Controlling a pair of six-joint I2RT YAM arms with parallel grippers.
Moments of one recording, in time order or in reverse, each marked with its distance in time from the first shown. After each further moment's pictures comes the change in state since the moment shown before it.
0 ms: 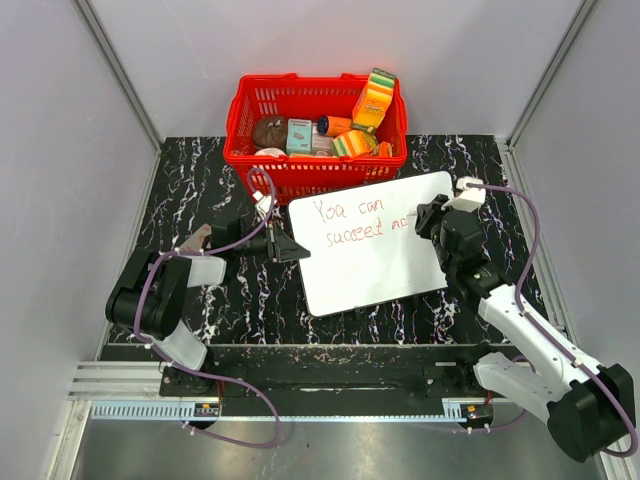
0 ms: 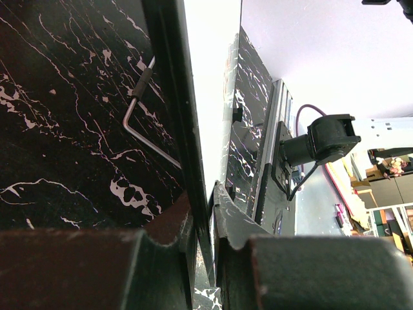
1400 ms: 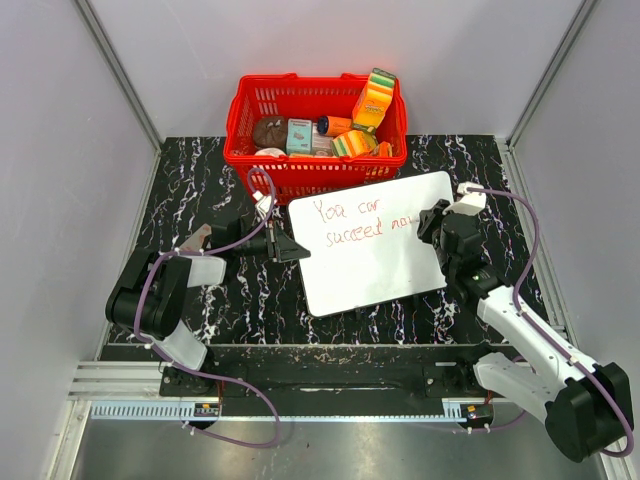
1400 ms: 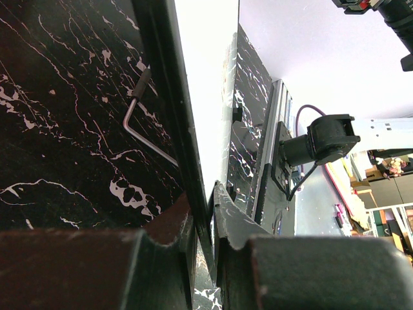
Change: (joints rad) left arm 0.000 0.000 0.000 0.000 0.000 -0.001; right arm -0.027 0.006 -0.047 0.002 -0.003 0.016
